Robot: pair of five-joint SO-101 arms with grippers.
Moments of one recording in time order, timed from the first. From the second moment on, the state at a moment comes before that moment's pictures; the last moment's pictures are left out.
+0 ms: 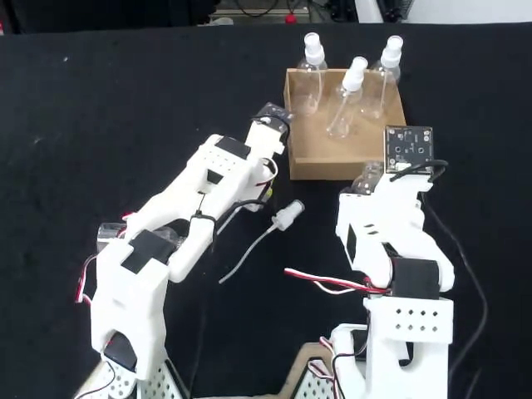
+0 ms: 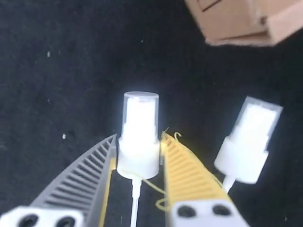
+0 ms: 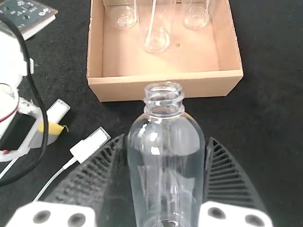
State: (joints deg) left arm 21.8 24.7 0.0 59.0 -6.2; right arm 4.3 -62.5 53.3 64.1 0.0
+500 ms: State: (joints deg) left arm 17.7 24.8 -13.1 88.5 -6.2; right arm 4.3 -62.5 53.3 64.1 0.0
